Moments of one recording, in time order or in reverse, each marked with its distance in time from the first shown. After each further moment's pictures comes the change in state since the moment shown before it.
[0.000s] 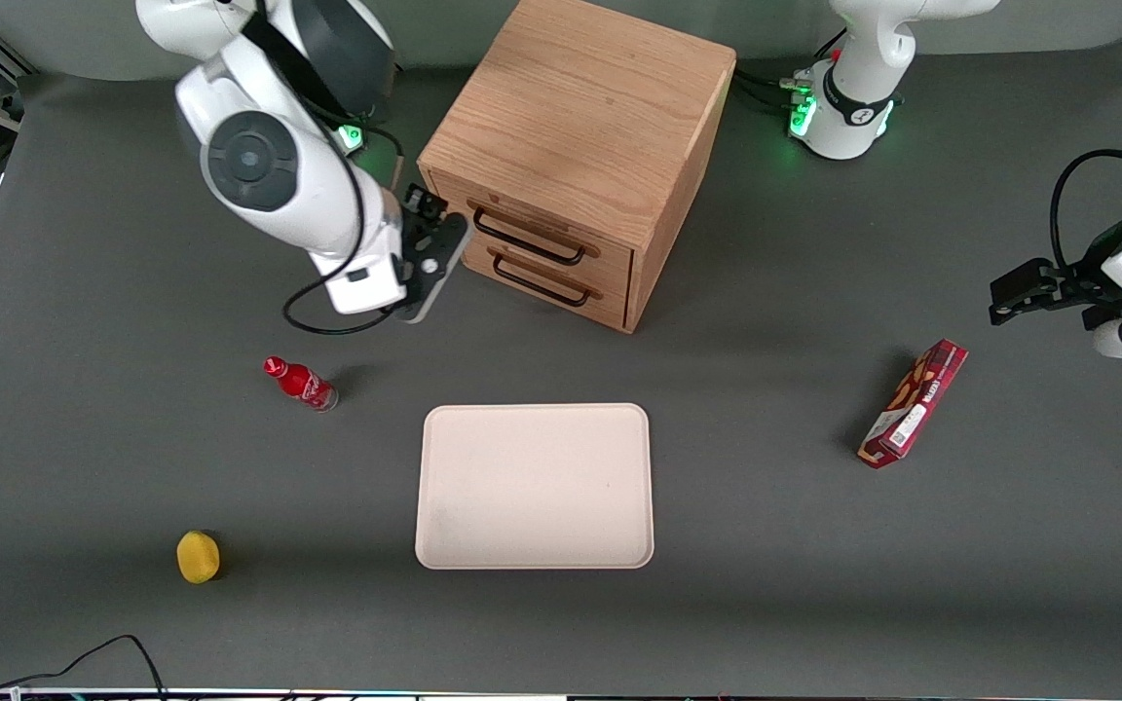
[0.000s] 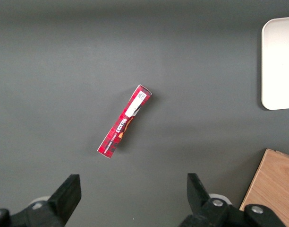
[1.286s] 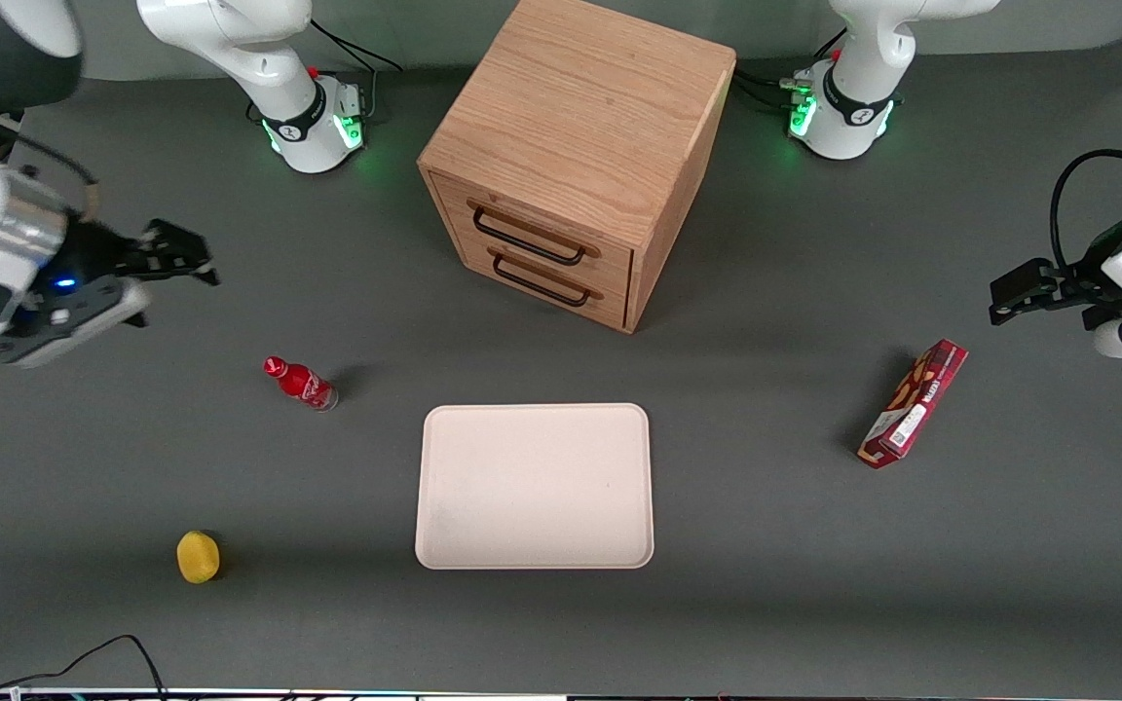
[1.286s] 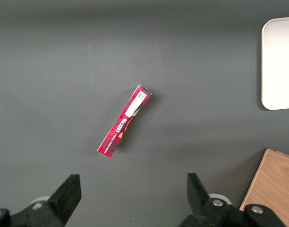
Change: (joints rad) arm -0.179 -0.117 -0.218 0.131 -0.045 -0.149 0.111
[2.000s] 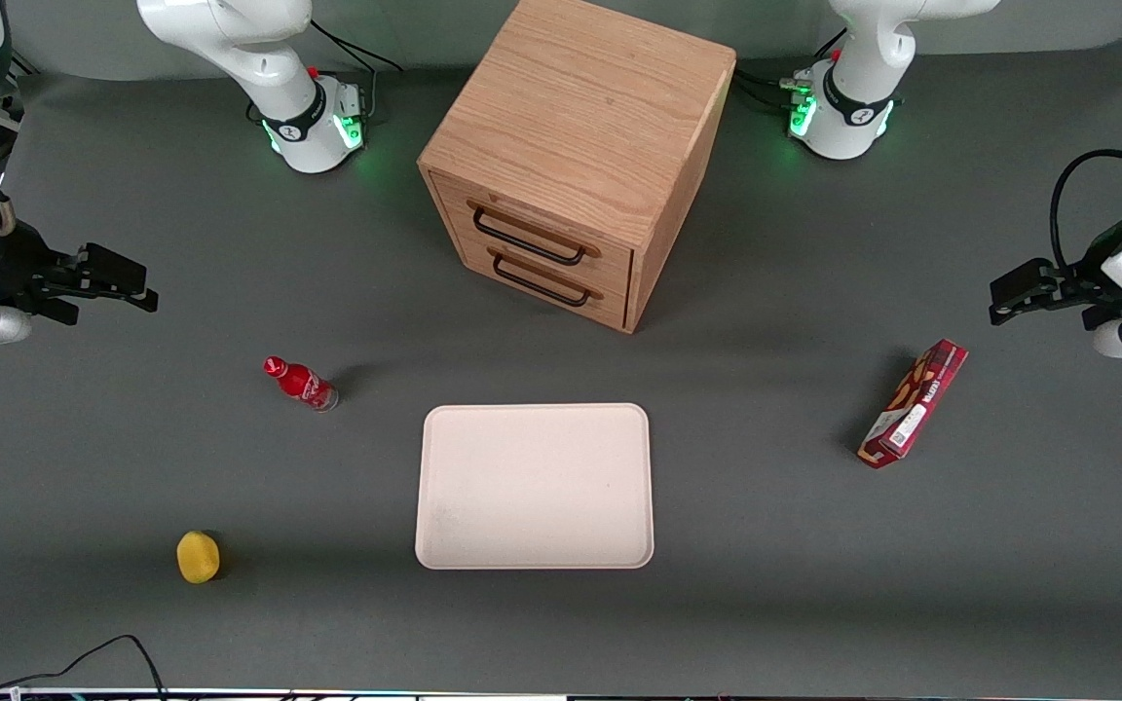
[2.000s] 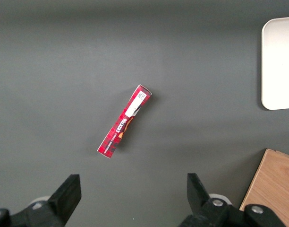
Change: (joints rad) arm -0.020 -0.020 -0.124 0.028 -0.006 0.036 0.261
